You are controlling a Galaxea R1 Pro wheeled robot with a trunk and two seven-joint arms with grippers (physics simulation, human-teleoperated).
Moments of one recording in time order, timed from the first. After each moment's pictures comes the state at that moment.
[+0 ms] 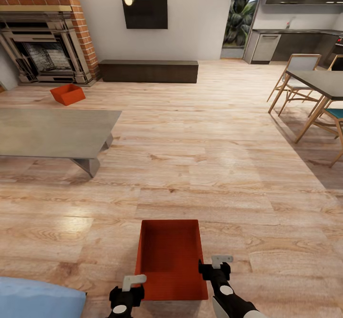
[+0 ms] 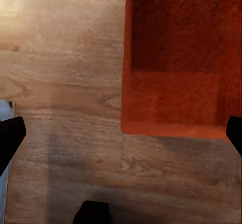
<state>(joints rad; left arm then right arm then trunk) -0.44 -0.15 -0.17 -0.26 0.10 -0.13 0.31 -0.56 0.13 0.05 -0.17 0.04 -0.31 -0.20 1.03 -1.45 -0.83</state>
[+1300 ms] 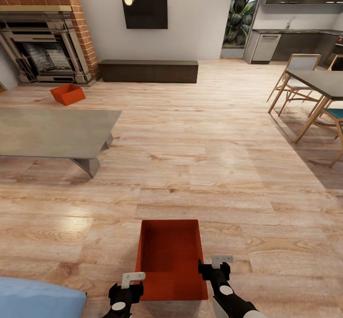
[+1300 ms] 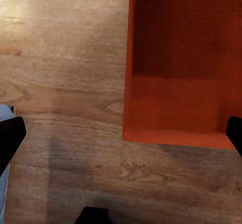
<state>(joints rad) -0.44 -0.14 -0.16 -0.29 0.10 -0.12 0.31 -0.56 0.13 0.05 -0.17 0.04 -0.30 -0.20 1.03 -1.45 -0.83</state>
